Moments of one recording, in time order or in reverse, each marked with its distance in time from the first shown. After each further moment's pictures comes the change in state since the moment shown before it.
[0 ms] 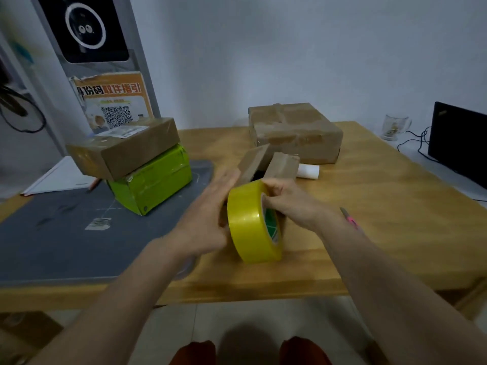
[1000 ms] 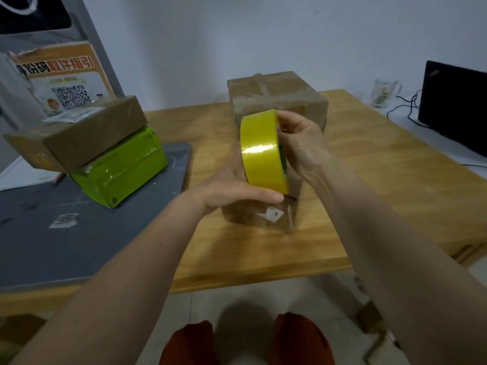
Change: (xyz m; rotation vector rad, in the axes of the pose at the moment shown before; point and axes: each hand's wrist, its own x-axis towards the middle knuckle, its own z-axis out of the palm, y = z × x) left_hand 0.076 0.050 0.043 -0.515 -0.322 -0.254; right_hand 0.019 0.001 -0.058 0.488 0.478 -0.170
